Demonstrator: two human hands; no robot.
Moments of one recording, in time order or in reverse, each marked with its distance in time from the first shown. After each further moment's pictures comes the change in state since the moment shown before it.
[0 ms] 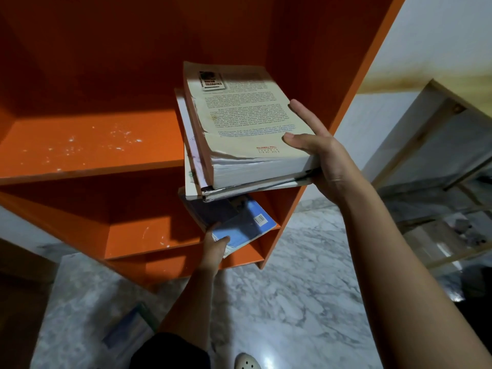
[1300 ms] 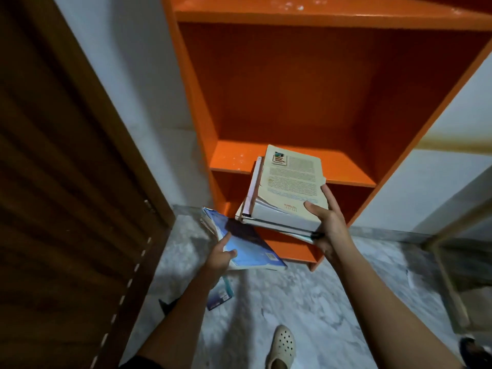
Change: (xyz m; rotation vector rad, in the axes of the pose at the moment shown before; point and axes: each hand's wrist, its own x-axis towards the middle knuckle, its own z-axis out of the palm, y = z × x) left_hand -0.290 0.120 -0.190 0.112 0.083 0.015; right_hand -0.138 -0.061 0.121 0.488 0.035 0.336
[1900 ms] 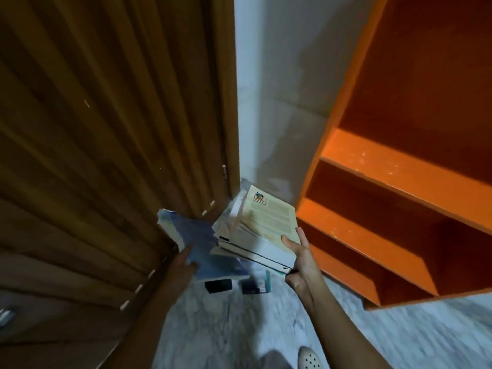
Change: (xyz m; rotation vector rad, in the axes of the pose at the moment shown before) left_hand -0.056 -0.125 -0.197 -0.045 0.536 -0.125; right_hand 0.004 0.211 0.125 -0.059 -0.207 0.578
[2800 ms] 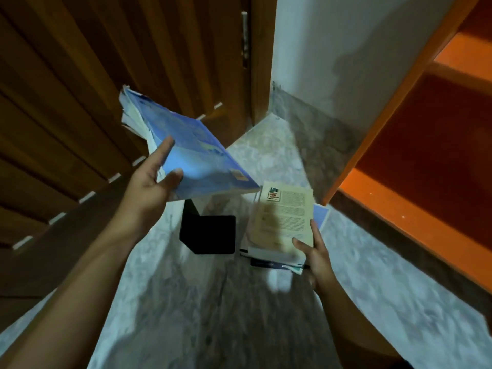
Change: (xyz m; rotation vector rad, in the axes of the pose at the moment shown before) left_hand 0.226 -0.253 0.102 -0.075 0.276 0.476; right_hand 0.422 0.305 -0.291 -0.344 -0.114 -0.142
